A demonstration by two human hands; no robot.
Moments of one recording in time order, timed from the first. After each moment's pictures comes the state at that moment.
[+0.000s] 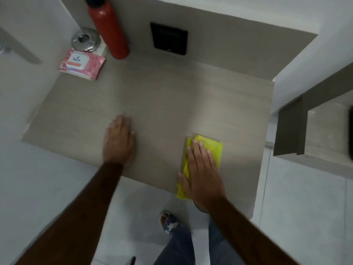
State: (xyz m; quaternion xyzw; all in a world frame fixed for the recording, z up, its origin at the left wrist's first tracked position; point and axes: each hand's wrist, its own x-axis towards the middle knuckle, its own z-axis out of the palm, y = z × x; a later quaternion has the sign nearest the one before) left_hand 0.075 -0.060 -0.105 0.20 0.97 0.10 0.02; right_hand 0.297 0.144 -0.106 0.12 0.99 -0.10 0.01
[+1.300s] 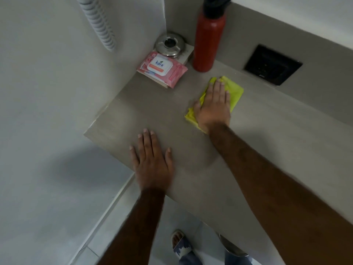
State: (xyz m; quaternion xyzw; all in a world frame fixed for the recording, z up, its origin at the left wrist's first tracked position) left_hand 0.055 -0.129 -0.129 -0.01 1.00 0.06 -0.05; right_hand -0.065 0.073 -0.094 0.16 0.98 -0.10 0.02
